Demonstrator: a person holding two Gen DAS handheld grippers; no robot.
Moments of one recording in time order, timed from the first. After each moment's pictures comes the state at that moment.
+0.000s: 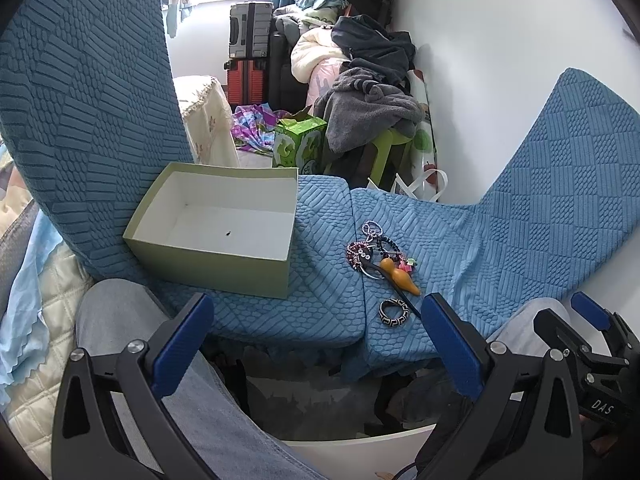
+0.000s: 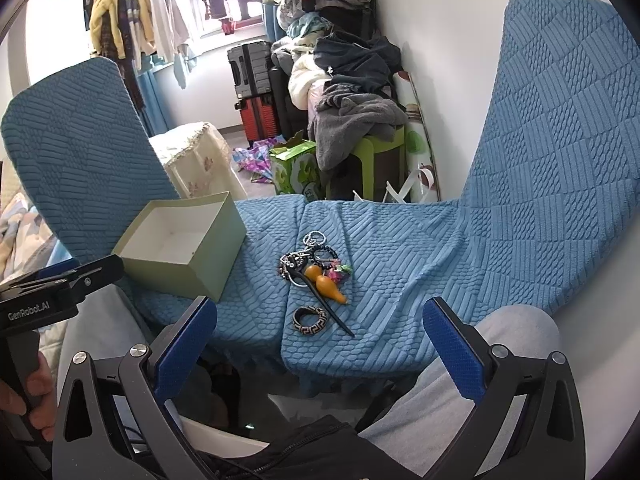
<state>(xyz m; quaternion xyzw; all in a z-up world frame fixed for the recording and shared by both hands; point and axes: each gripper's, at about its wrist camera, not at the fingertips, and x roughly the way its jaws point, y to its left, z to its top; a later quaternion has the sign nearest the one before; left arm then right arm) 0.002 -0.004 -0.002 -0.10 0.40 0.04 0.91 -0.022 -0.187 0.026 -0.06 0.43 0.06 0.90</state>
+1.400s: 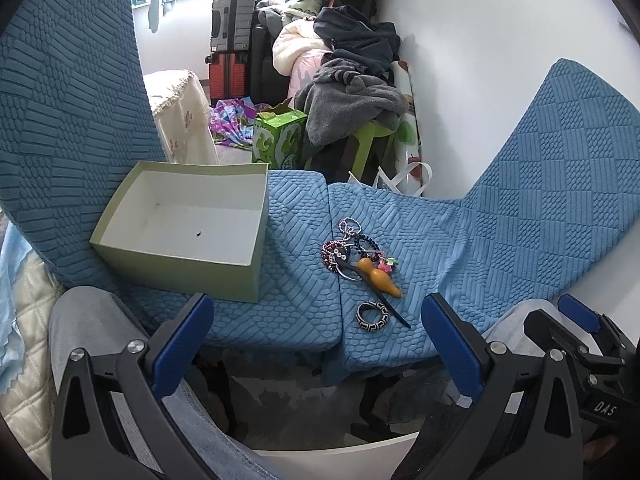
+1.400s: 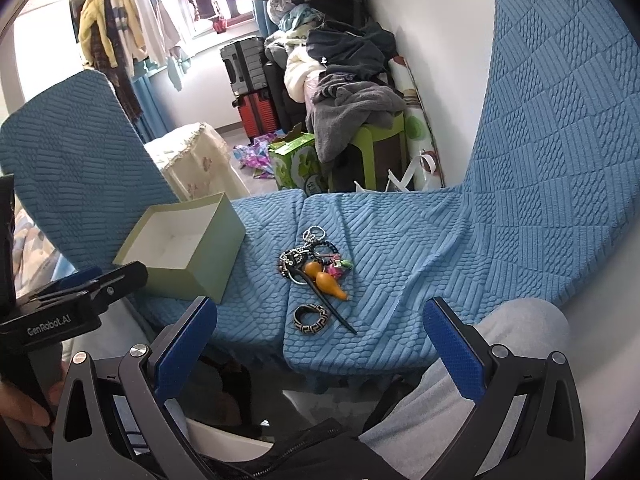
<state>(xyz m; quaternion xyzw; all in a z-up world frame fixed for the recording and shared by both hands) 0.026 -0.025 -0.010 -0.10 0.41 0.00 0.91 -0.002 -0.204 0.025 -0.02 0.45 0.06 0.89</state>
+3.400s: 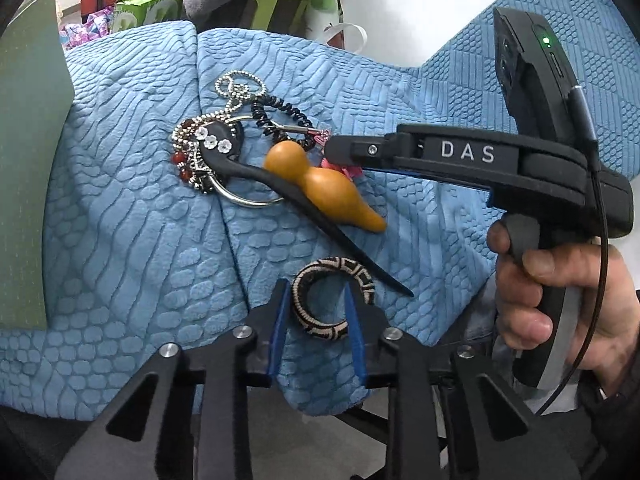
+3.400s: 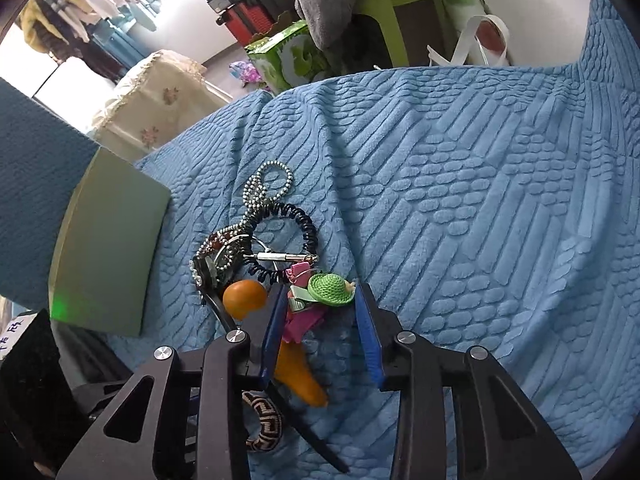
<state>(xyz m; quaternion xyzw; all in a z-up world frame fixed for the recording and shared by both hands) 0.142 -0.084 -0.211 -0.11 0.55 -0.20 0.80 0.178 -0.244 -0.195 0.06 0.61 0.12 0.78</state>
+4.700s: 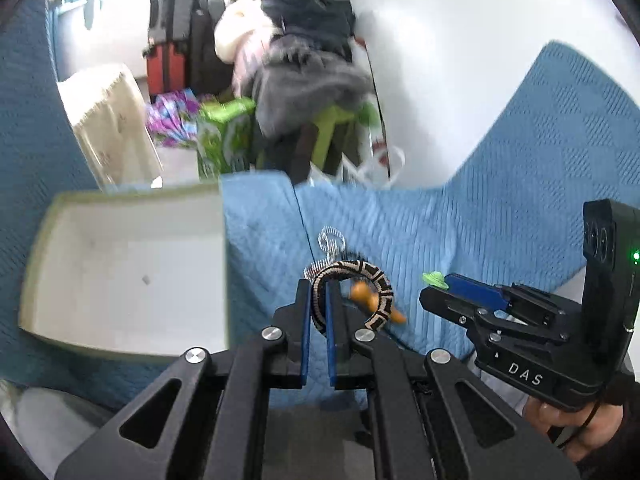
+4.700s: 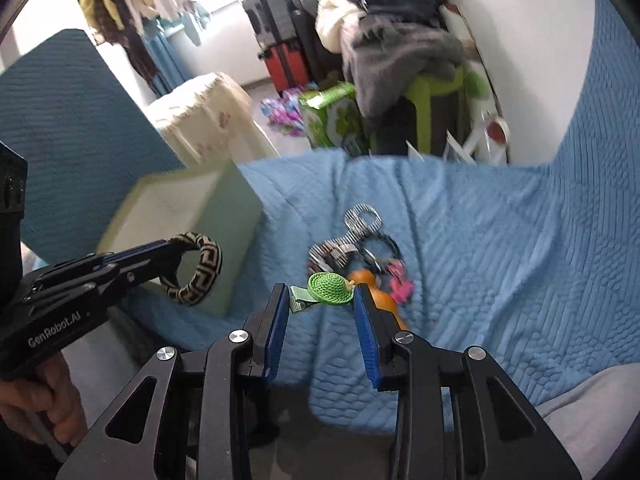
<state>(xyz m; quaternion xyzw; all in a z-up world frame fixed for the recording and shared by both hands) 0.117 0.009 -0.048 -0.09 0.42 -0.10 0.90 0.100 -0.150 -0.060 -0.01 0.51 0.13 0.85</state>
